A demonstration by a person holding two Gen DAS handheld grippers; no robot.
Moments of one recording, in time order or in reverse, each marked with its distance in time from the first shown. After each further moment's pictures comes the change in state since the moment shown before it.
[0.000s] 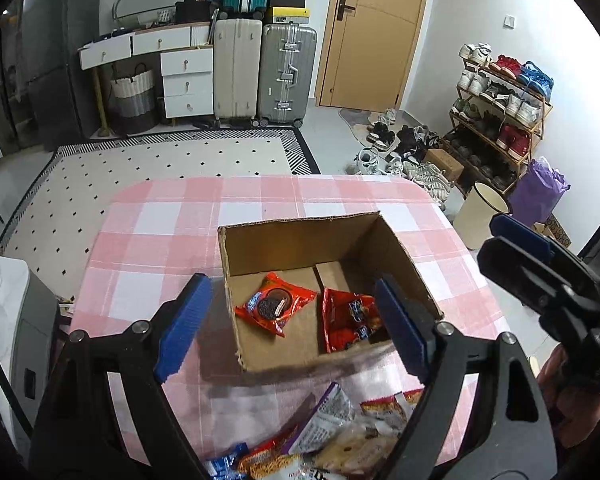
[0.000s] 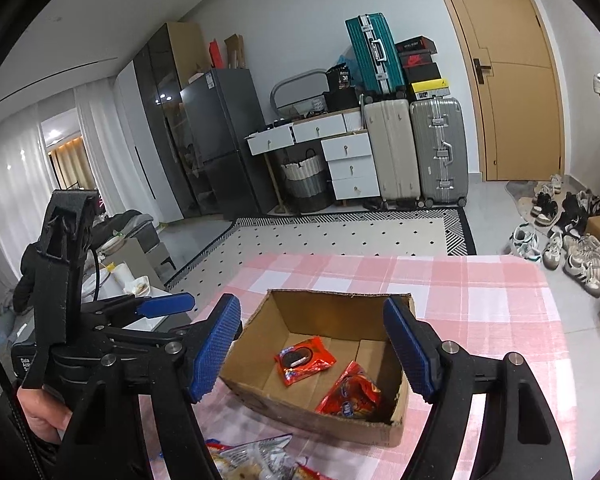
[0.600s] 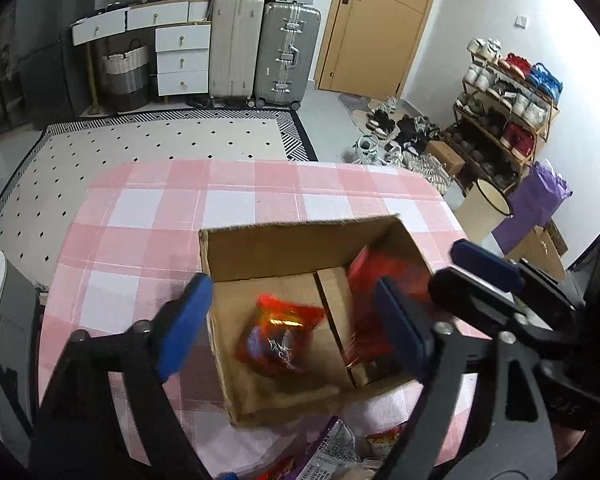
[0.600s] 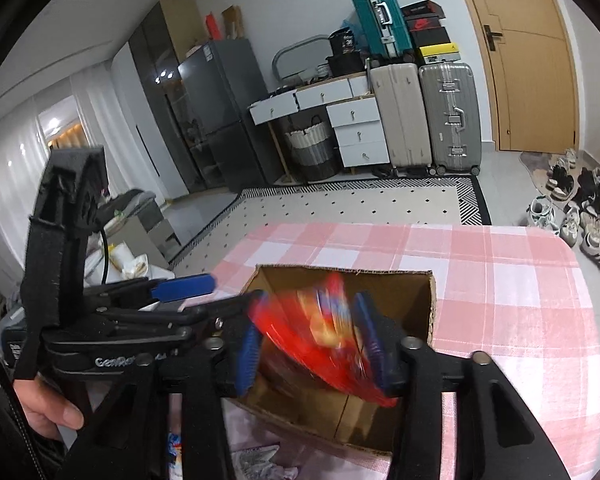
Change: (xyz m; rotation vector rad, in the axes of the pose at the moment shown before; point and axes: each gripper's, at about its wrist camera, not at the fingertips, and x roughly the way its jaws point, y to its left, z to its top) left arm 0.077 0.015 0.032 -0.056 0.074 -0.037; right arm 0.074 -0.015 -0.006 0.029 0.119 0.045
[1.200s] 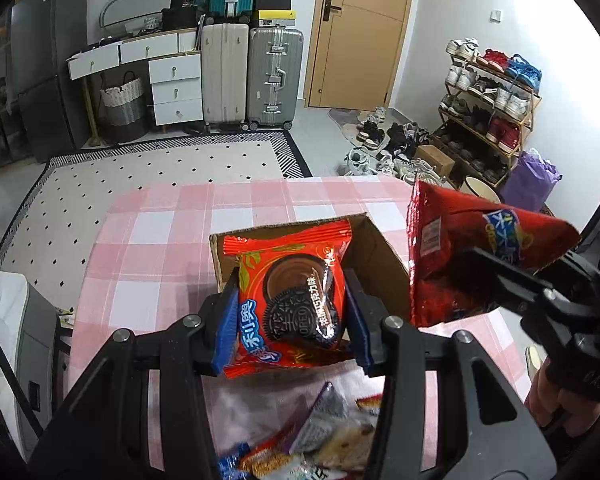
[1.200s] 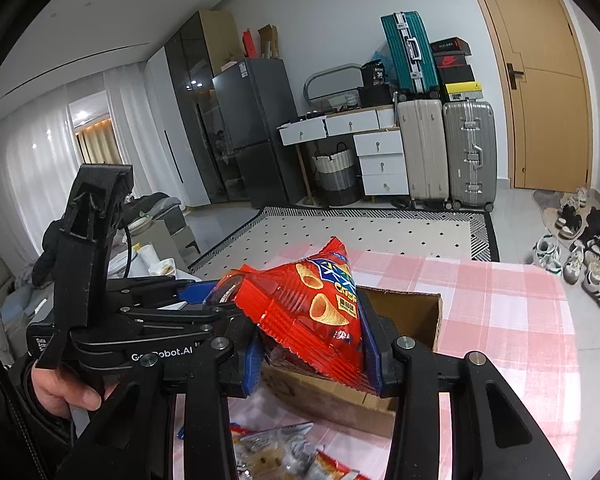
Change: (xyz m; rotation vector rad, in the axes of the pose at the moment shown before) left arm -0.092 -0.028 -0.018 0.090 -0.068 0.013; right arm -0.093 0.050 -0.006 -0.101 -0.080 0.048
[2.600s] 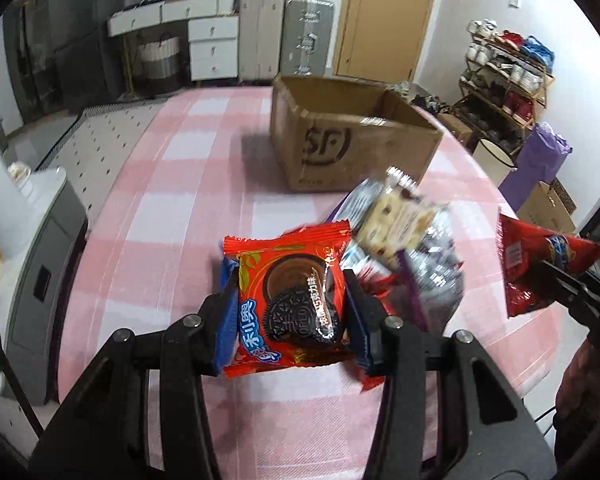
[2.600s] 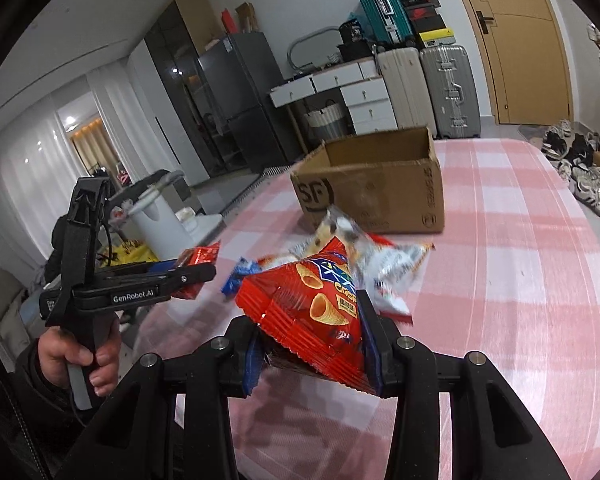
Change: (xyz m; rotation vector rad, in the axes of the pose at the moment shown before) left arm -0.095 0.030 -0.247 -0.053 0.067 0.067; right arm -0.098 0.051 -0.201 0.131 0.102 0.005
